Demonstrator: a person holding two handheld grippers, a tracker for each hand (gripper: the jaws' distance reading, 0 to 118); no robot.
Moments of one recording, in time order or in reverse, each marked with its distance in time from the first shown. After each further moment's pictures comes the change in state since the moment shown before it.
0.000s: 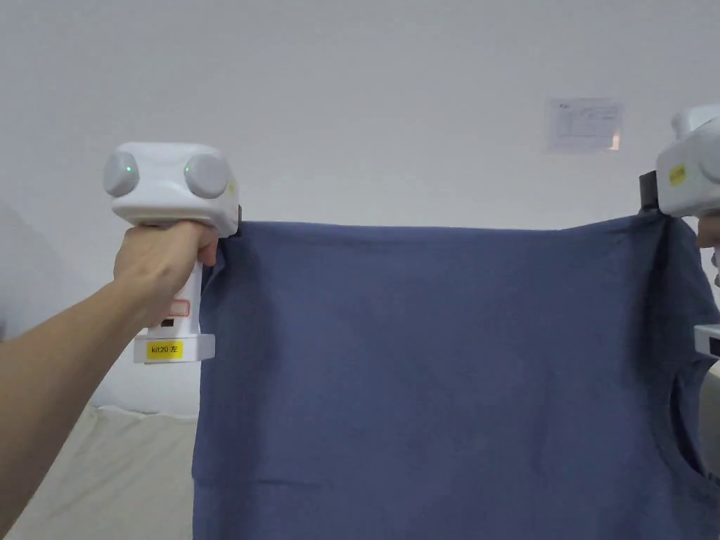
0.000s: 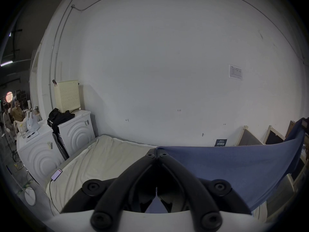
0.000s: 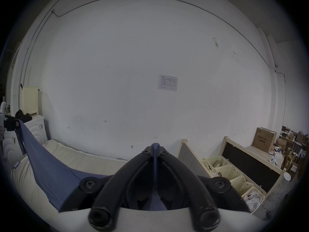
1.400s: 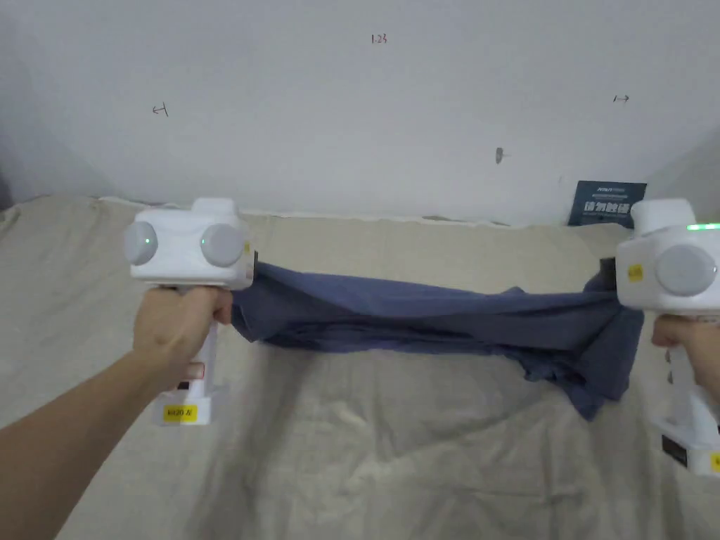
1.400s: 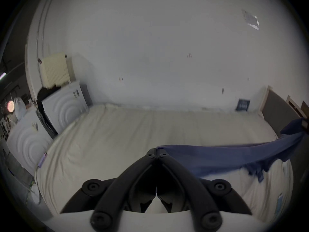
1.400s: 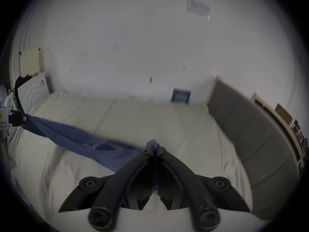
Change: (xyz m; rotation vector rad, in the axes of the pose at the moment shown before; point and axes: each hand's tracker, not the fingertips) left arm 0.011 -0.323 -0.198 -0.437 0.009 -0.064; right arm -0.105 -0.359 -0.156 -0.513 0.141 0.048
